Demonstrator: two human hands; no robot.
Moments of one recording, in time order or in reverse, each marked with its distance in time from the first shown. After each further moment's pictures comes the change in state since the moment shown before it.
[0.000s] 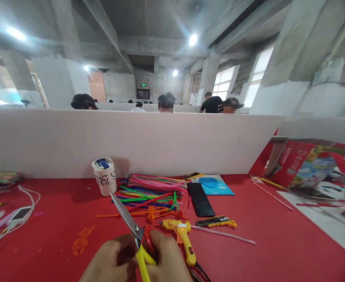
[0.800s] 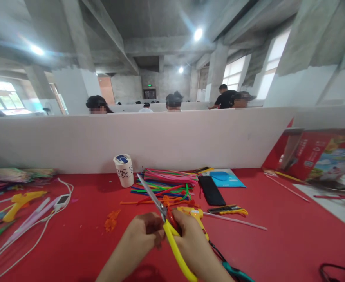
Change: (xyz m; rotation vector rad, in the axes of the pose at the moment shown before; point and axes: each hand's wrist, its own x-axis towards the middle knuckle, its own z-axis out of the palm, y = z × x) left_hand -0.013 0.018 -0.001 -0.046 -0.136 0.029; right_hand -0.022 -0.022 -0.007 0.037 0.124 -0.154
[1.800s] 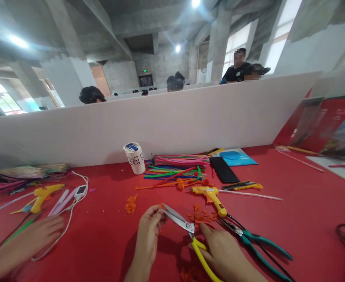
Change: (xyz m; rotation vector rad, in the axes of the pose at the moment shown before) left_hand -0.009 -0.095 -0.027 -0.601 0.373 0.013; right_hand -0.048 0.092 0.021 -0.918 -0.076 -0.029
